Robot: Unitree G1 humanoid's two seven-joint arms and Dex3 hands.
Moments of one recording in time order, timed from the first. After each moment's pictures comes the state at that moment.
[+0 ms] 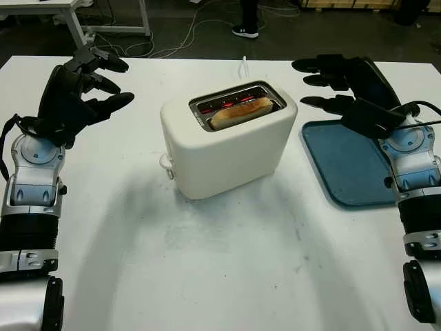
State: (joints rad) left arm -0.56 0.52 0.14 0.31 0.05 -0.14 -0.23; right arm -0.67 -0.56 0.01 0.42 -0.21 -0.21 0.28
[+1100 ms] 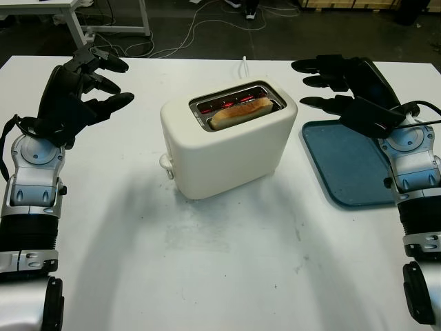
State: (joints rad) left arm -0.56 0.52 0.14 0.31 0.05 -0.15 -0.23; right arm -0.67 -0.56 0.01 0.40 -0.21 -0.18 0.29
